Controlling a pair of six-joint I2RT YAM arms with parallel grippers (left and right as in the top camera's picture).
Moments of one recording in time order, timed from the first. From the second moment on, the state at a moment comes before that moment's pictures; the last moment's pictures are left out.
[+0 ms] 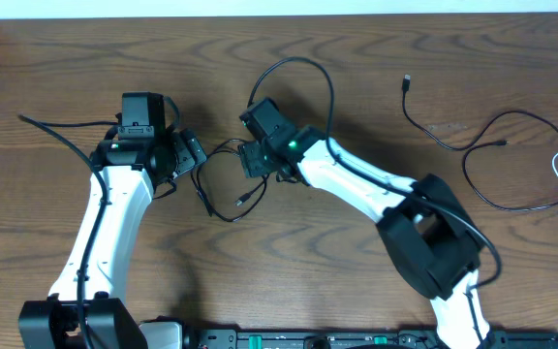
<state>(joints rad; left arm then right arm) 0.02 1.46 1.08 -0.78 -0.05 -0.49 0.77 2.14 1.55 -0.45 -0.03 0.46</state>
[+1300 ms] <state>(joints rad) 0.02 1.46 1.08 -0.78 -0.05 -0.49 0.74 2.22 1.88 -0.90 -0.14 0.20</state>
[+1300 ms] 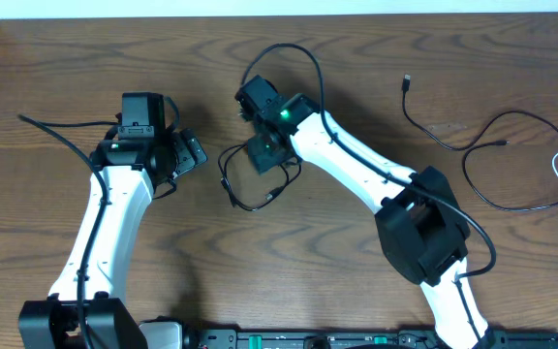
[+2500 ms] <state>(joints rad) 0.02 1.46 1.08 -0.78 -0.05 -0.49 0.75 2.22 1.79 -0.99 -0.14 1.00</state>
